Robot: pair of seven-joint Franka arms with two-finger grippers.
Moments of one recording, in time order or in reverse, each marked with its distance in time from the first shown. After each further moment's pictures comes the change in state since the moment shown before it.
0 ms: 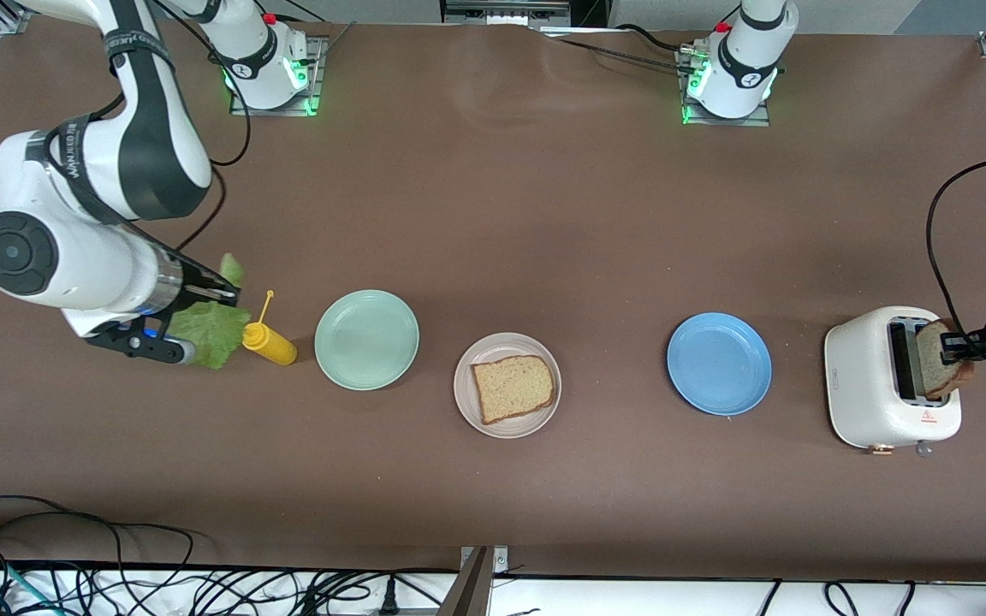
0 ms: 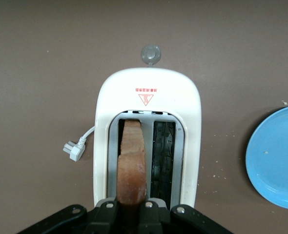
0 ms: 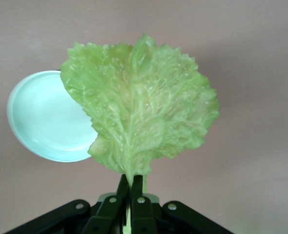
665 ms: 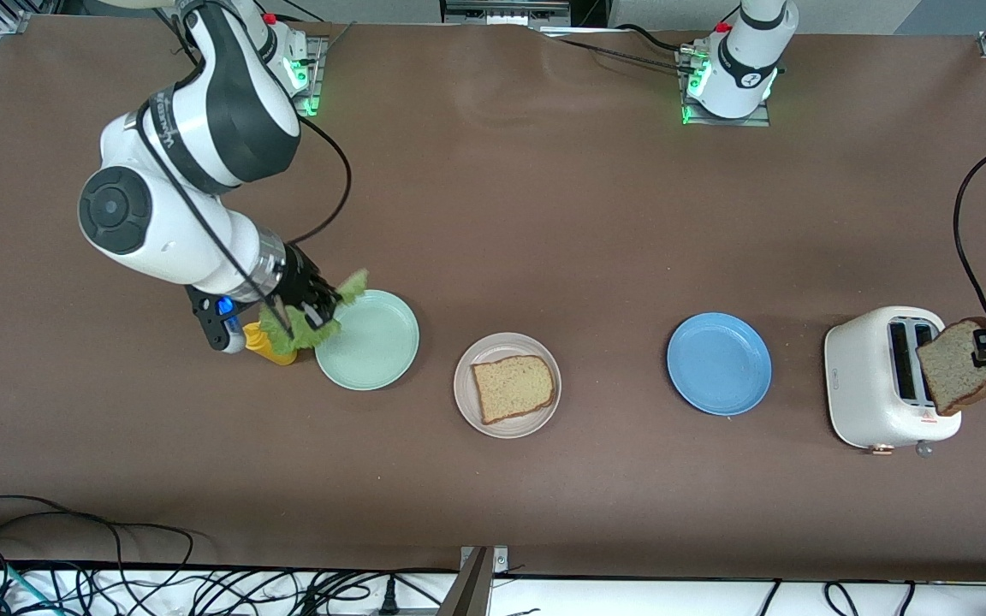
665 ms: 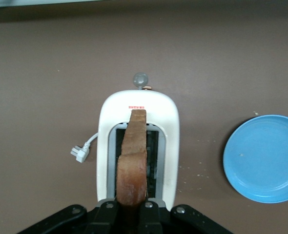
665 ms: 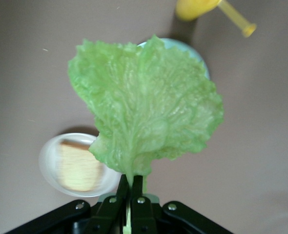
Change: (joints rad) left arm -0.026 -0.008 -0.014 0.151 0.005 -0.139 -0.057; right arm 0.128 0.054 0.004 0.080 0.245 0.250 0.913
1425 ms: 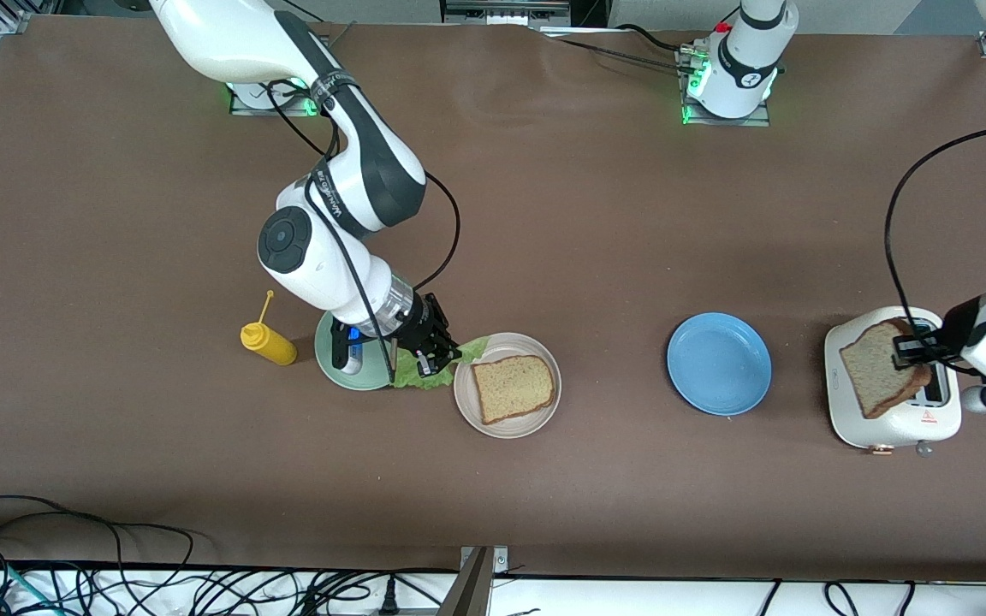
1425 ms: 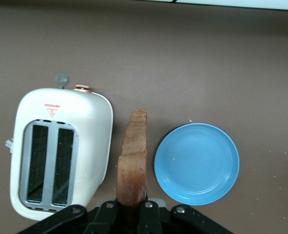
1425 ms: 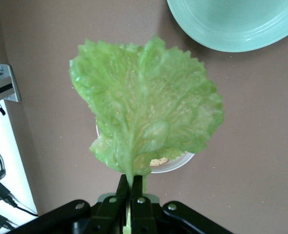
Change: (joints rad) left arm -0.028 -0.014 -0.160 0.008 0.000 -0.040 -0.244; right arm 0.109 0.220 0.075 0.063 0.057 0.424 0.270
